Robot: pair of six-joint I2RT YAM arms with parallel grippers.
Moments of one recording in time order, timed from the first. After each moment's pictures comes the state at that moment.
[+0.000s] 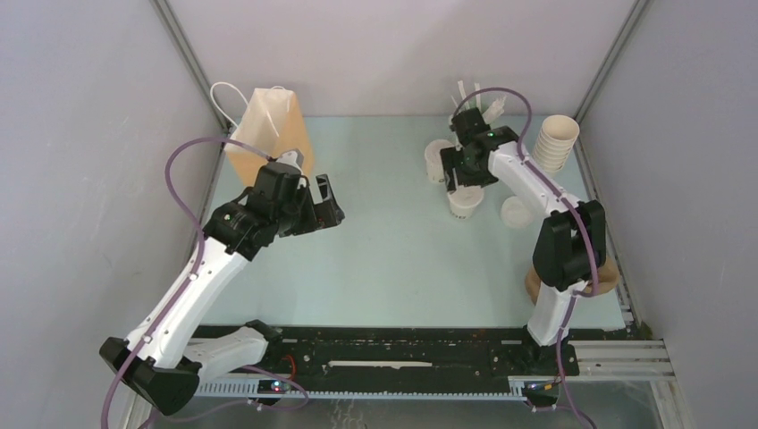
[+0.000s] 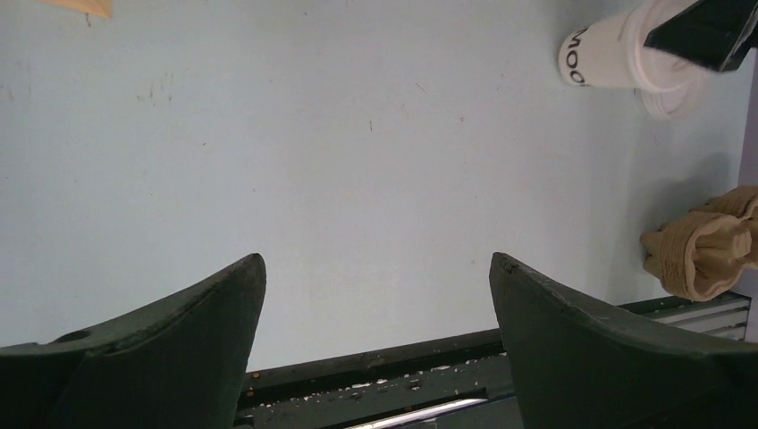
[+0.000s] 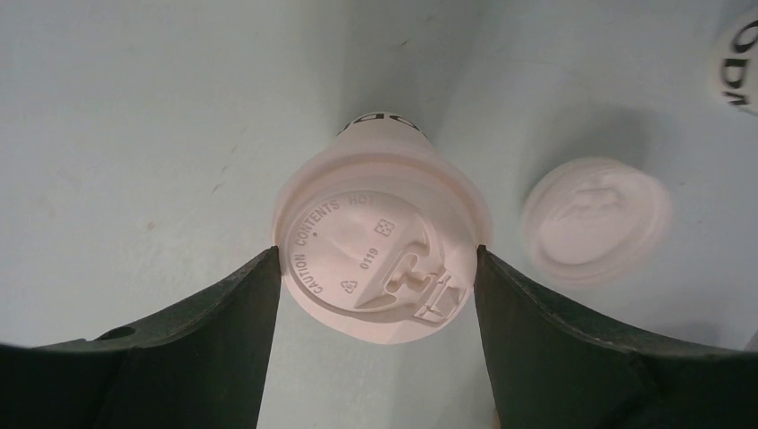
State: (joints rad) left arm -0.51 1.05 1.20 -0.91 -0.10 -0.62; right arm 0.41 1.84 1.65 -0.92 0.15 0.15
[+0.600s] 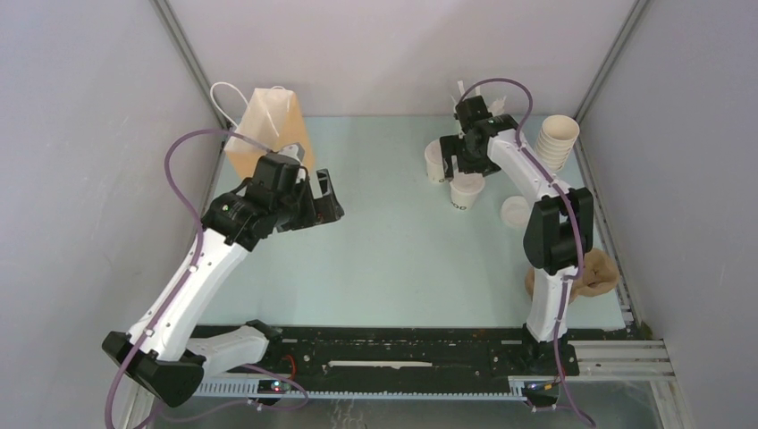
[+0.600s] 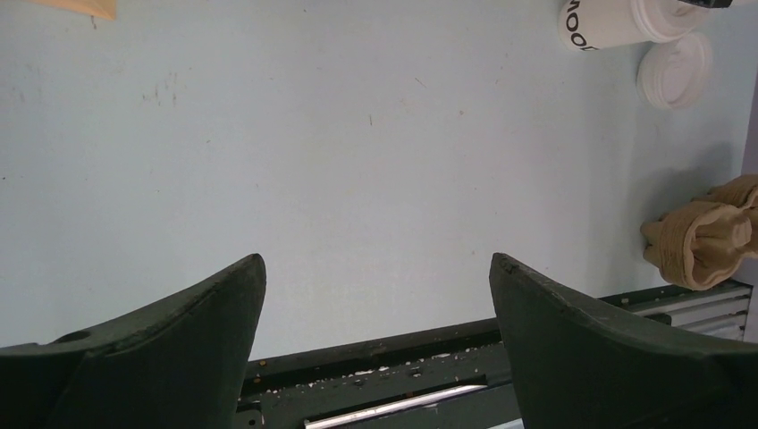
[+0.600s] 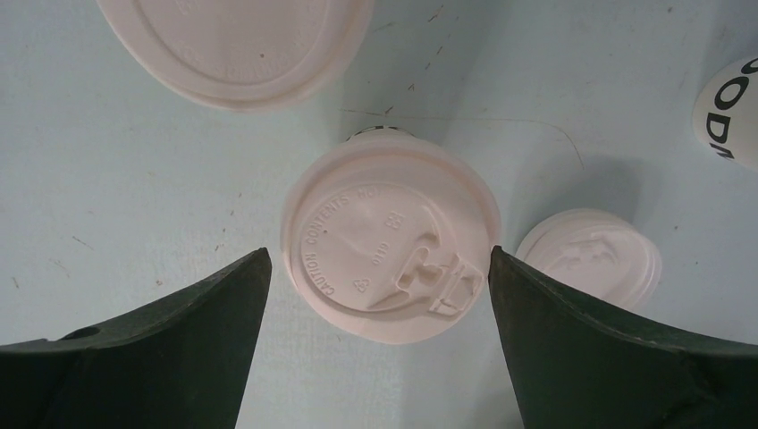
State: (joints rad) left arm -0.49 1.10 1.29 -0.97 -0.07 -0.59; right arm 0.32 2.00 1.84 -0.93 0.13 0.15
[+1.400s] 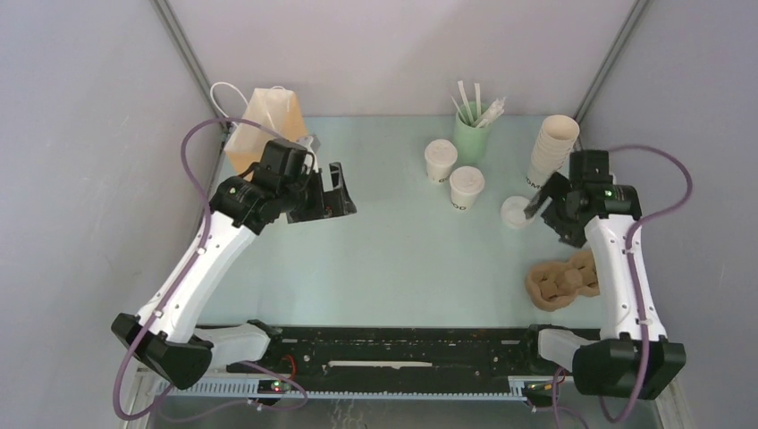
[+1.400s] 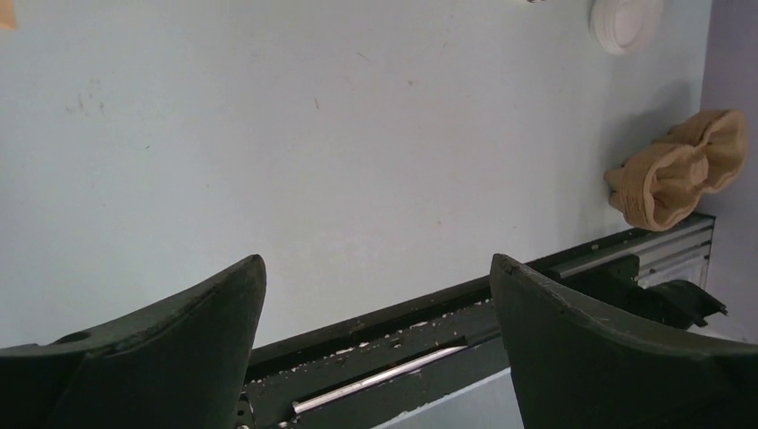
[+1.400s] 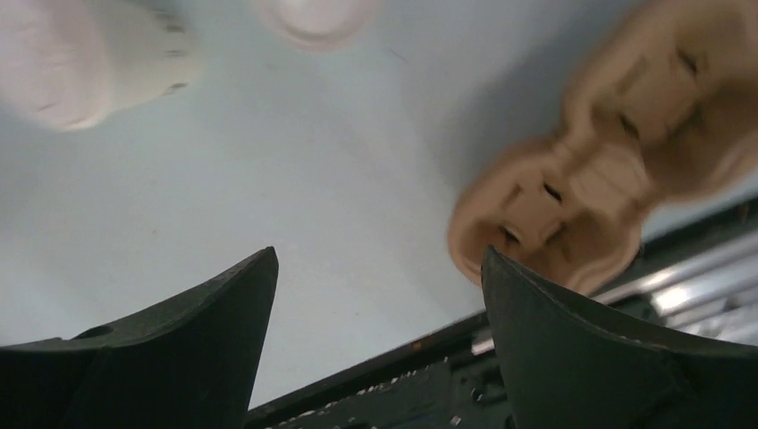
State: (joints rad) left arm -0.49 1.19 1.39 -1.01 0.06 -0.56; right arm -0.02 1.17 1.31 -1.13 0.11 0.52
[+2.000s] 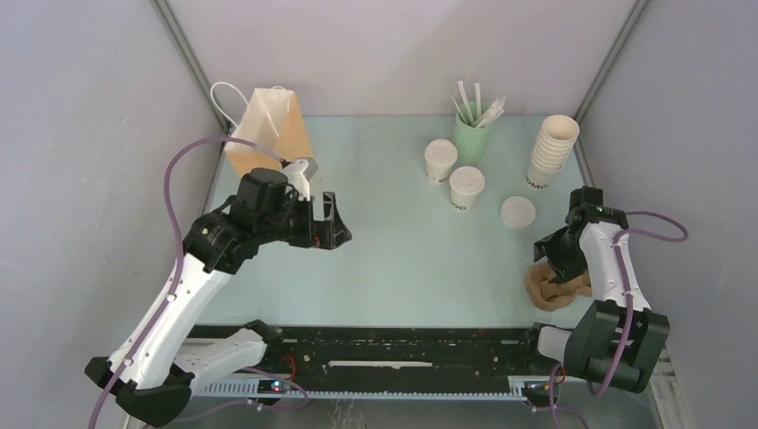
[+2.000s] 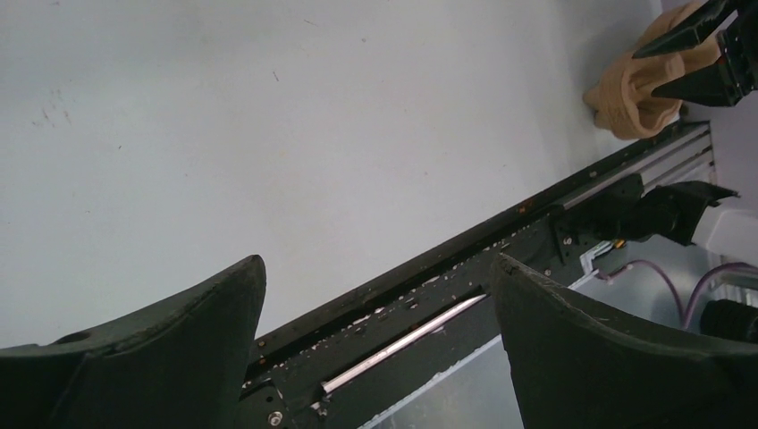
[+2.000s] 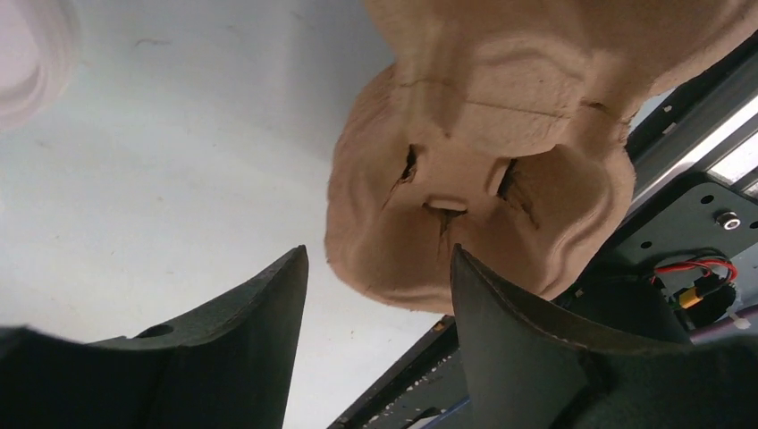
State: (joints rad) left arm -0.54 0.97 1.27 -1.00 0.17 -0.43; right arm -0.26 1.21 0.93 -1.11 0.10 0.86
